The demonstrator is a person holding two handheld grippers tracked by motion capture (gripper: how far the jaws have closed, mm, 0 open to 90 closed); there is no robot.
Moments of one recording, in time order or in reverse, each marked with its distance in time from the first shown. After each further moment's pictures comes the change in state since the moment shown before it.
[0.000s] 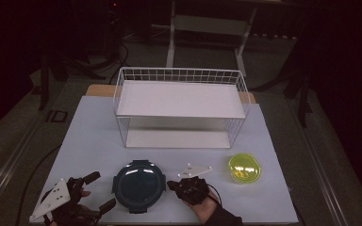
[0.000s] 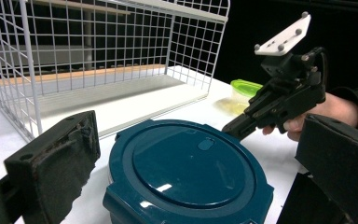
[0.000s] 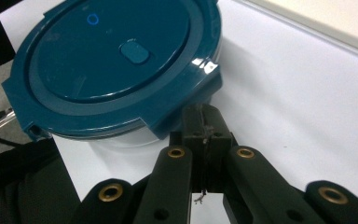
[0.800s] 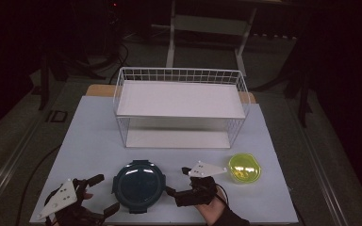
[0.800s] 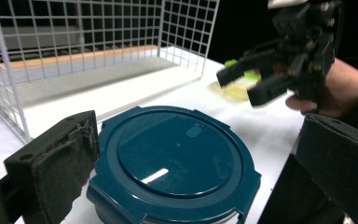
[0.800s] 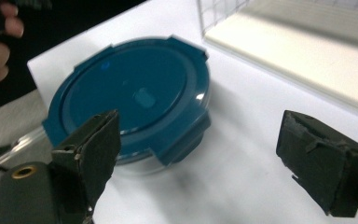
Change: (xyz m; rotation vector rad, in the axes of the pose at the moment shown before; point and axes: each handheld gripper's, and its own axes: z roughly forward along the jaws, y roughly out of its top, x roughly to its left) left arm -0.011 0.010 0.005 0.104 -0.020 0.026; right arm -0.001 0.005 -0.026 -0.156 0.013 0.015
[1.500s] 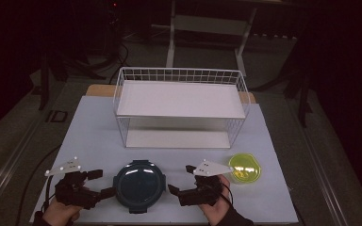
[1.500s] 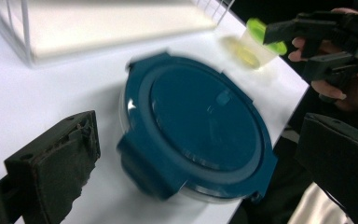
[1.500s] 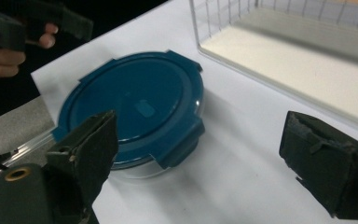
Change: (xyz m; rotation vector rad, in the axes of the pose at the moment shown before) left arm 0.056 0.010 0.017 0.318 -0.052 -0.362; right arm 0.000 0.007 -0.014 -0.018 -0.010 0.014
